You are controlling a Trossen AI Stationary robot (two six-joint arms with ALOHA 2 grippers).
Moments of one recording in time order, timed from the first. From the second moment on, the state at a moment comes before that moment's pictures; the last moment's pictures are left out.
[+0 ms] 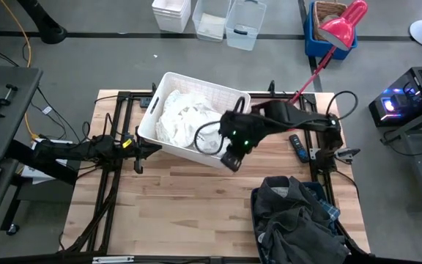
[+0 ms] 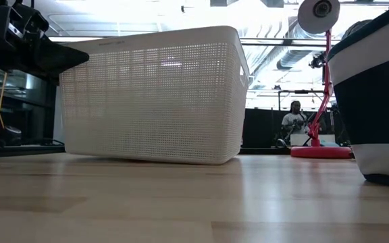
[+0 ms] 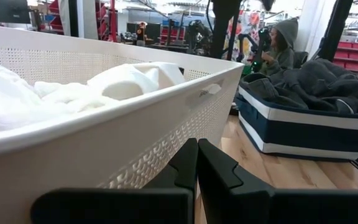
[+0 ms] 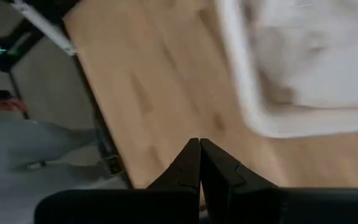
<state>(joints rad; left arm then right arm) -0.05 0.03 0.01 0.04 -0.20 -0.08 0.10 1.92 2.34 -1.49 -0.15 0.66</state>
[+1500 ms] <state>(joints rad) -0.05 0.03 0.01 0.04 -0.20 -0.08 0.26 1.77 1.97 -1.35 0.26 0.70</state>
